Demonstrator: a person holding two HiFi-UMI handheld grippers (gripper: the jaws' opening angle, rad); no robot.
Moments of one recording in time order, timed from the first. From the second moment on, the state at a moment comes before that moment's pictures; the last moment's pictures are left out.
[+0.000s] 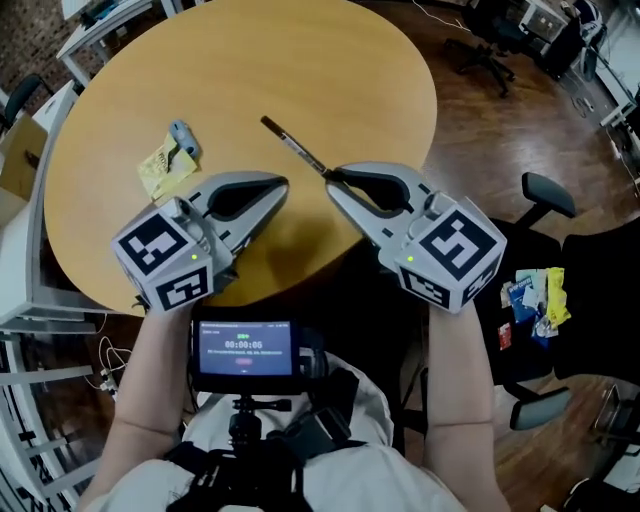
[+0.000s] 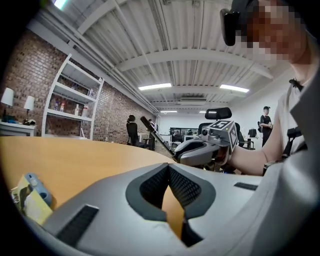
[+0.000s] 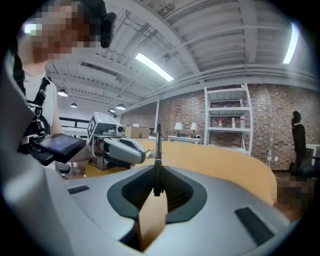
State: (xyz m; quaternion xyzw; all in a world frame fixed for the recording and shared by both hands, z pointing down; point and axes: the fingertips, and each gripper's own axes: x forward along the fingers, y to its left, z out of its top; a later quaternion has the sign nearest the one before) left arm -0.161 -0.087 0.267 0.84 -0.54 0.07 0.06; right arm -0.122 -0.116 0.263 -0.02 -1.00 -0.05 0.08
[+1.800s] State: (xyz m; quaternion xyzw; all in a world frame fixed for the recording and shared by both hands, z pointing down) left arm 0.236 -0.198 0.376 0.97 -0.18 0.10 0.09; right arm 0.355 -0.208 0.485 0.45 -0.83 0.11 0.30
